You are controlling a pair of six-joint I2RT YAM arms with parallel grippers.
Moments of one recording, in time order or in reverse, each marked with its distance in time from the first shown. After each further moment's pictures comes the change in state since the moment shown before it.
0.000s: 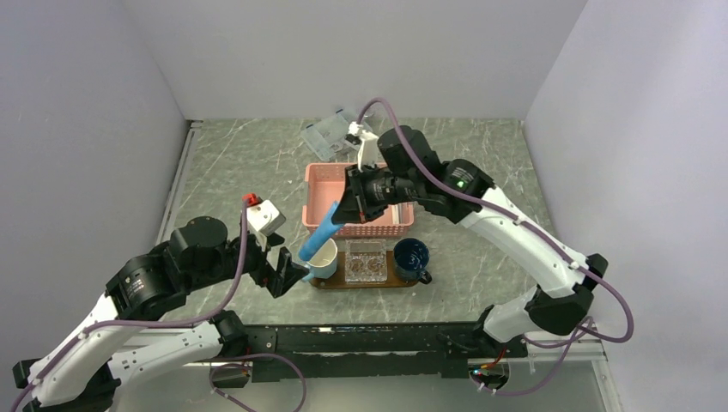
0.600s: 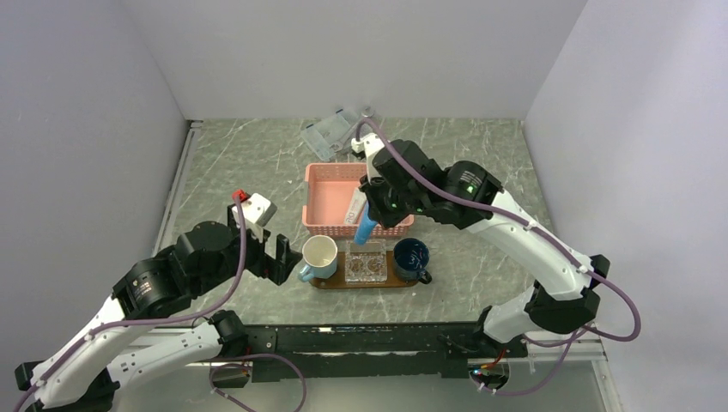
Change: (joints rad) left arm 0.005 -0.034 -0.077 0.030 -0.241 -0.100; right arm 0.092 -0.007 0.158 -0.373 0.516 -0.263
